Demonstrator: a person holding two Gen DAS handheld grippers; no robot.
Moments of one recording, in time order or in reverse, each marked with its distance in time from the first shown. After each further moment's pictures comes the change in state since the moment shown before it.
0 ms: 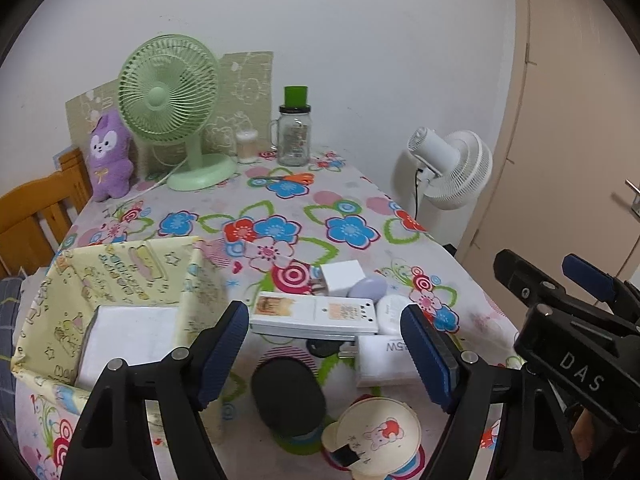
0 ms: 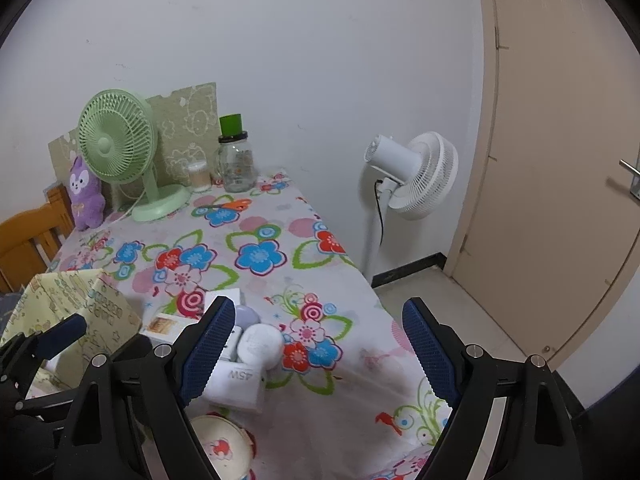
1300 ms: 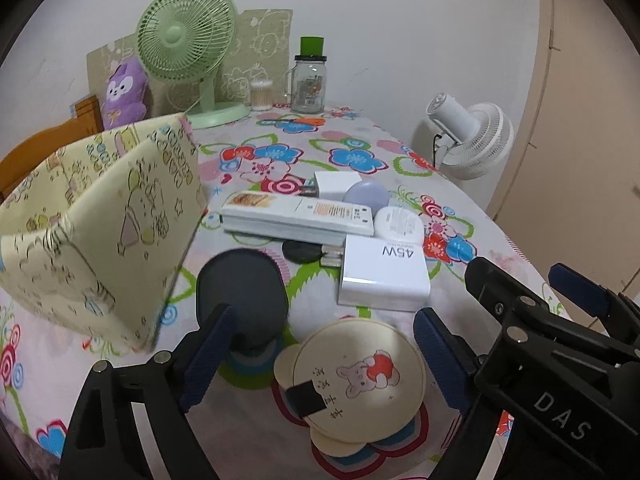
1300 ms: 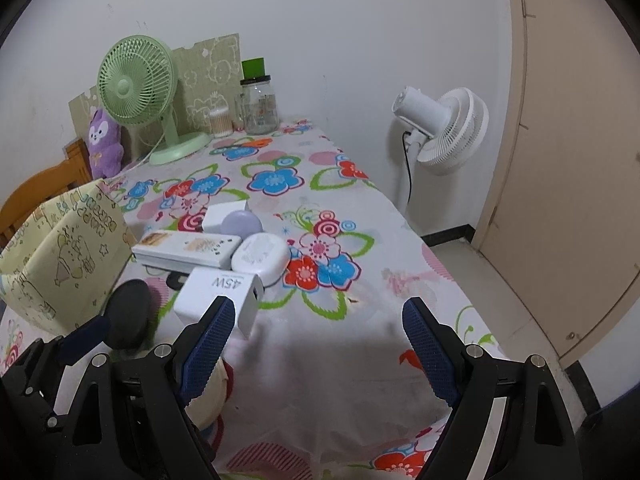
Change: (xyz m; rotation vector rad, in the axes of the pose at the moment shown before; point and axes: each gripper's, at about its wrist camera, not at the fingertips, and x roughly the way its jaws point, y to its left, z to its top) left arm 0.034 -0.026 -0.081 -0.089 0.055 0.080; right arm 0.035 -0.009 -0.076 -0.037 0.094 0.114
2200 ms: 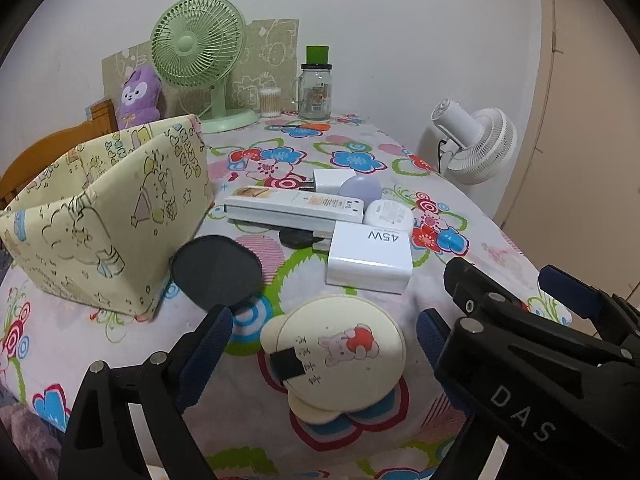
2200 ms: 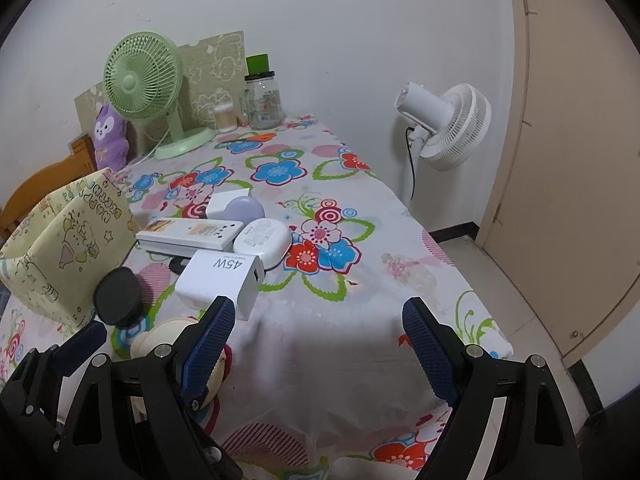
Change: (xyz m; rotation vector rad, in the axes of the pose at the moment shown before) left arm -0.015 -0.014 -0.019 -0.010 -0.042 0.044; right arm -0.005 -0.003 -0.011 -0.006 0.004 0.020
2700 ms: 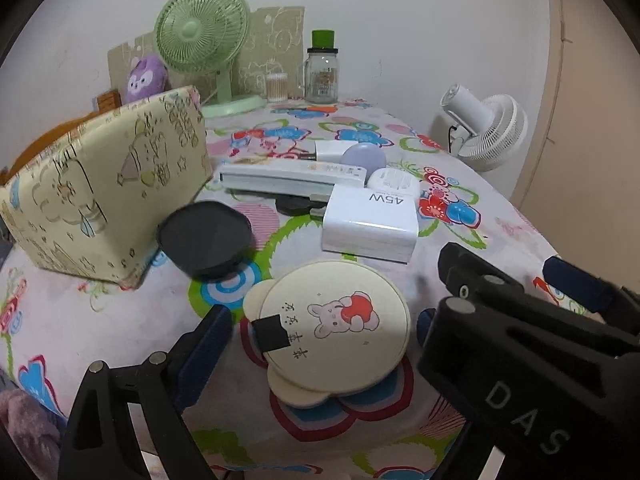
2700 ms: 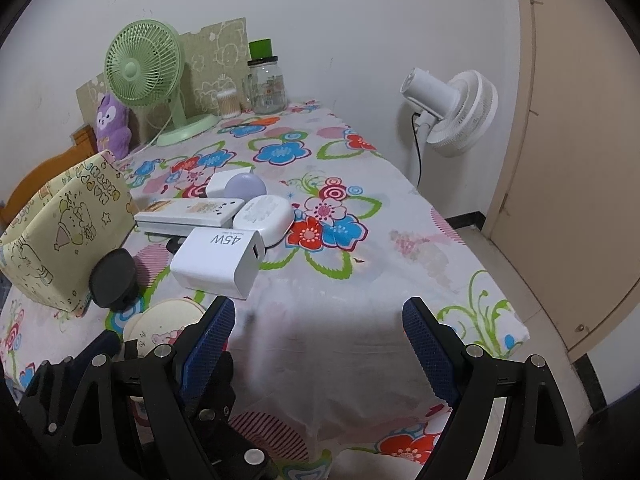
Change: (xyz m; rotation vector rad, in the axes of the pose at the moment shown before) left arm 0.016 -0.009 -0.019 -0.010 0.019 0.045; right arm 0.012 -0.001 -0.011 0.003 0.039 0.026
